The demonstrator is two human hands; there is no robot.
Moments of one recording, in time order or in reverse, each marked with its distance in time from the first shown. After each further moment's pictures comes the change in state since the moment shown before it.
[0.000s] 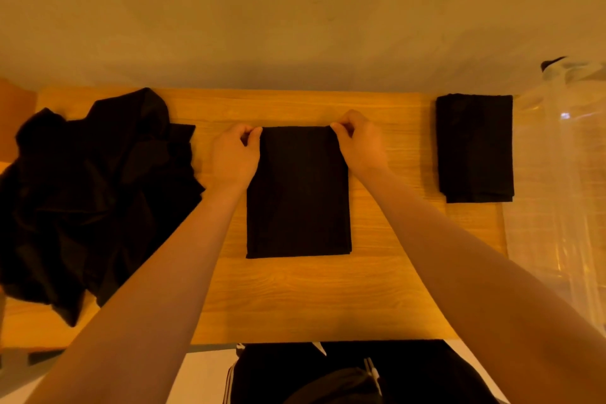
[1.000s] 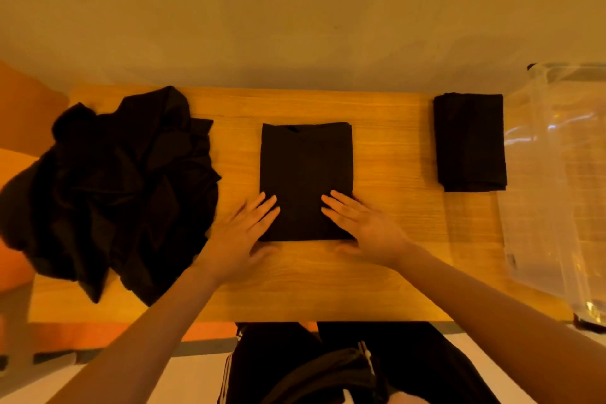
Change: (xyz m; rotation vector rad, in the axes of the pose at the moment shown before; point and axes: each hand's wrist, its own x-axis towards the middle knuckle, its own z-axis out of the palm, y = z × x) left_hand -0.110 -0.101 -0.031 0.643 -0.481 0.770; right_hand -0.123 0.052 -0.004 -0.704 -0.542 -0.690
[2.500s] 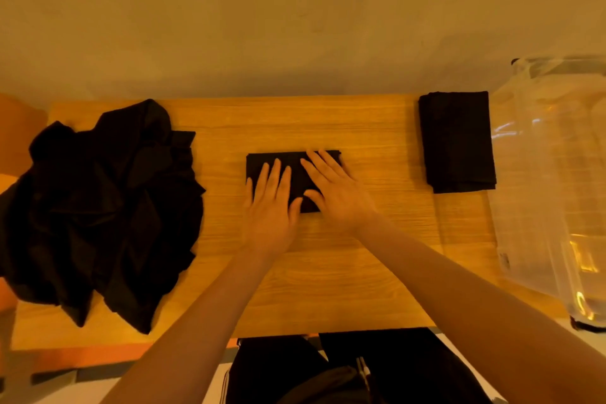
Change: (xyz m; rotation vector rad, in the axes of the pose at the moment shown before) left_hand 0.082 0.059 -0.015 -0.114 0.230 -0.398; right_hand 0.053 0.009 -0.019 0.047 0.224 0.254
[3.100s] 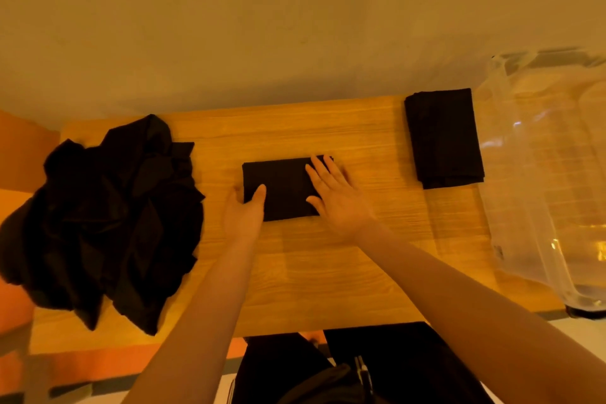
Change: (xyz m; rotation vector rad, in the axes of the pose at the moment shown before) left_hand 0.009 0.011 -0.045 -0.894 0.030 -0.884; right_hand -0.016 0.003 -0.001 0.050 -0.123 0.147
